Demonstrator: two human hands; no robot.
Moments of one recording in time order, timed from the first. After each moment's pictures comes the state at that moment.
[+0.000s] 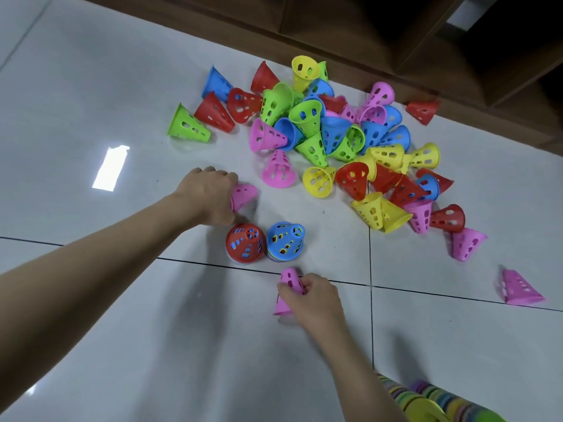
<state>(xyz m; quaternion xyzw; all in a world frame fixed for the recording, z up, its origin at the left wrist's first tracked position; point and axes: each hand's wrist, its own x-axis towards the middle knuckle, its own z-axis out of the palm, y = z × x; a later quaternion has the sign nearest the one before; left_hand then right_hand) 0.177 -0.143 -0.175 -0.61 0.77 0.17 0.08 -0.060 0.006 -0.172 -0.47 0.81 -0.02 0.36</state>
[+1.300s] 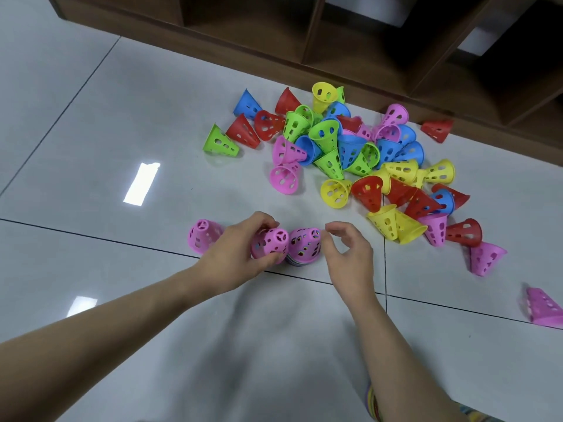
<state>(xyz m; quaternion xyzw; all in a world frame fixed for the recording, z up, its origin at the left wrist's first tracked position) 0.160 -0.021 -0.137 -0.55 0.66 0.41 -0.31 -0.063 -0.048 -0.141 -0.55 0.67 -0.37 0.34</state>
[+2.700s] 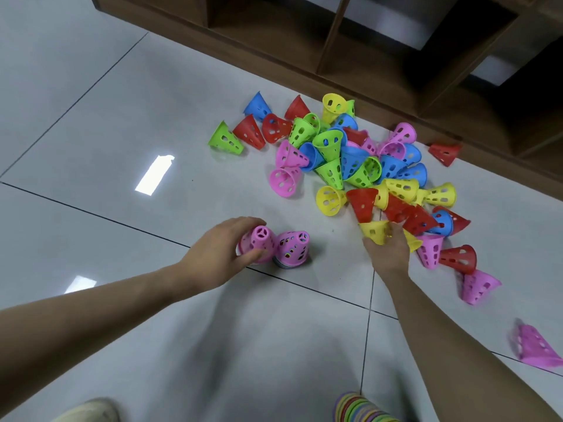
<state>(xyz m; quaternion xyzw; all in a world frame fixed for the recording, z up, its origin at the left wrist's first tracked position) 0.151 -0.010 -0.140 -0.61 0.68 0.31 -0.26 -0.190 -0.141 -0.184 -0.54 0.76 -0.22 0.27</state>
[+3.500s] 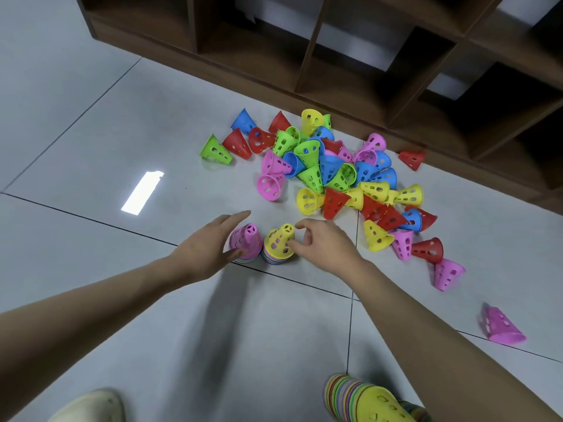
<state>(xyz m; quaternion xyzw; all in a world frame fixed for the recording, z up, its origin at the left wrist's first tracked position) 0.158 -0.003 -0.137 -0.63 0.68 0.32 -0.20 -0.094 -0.085 -0.087 -0.80 0.55 0.01 0.24</state>
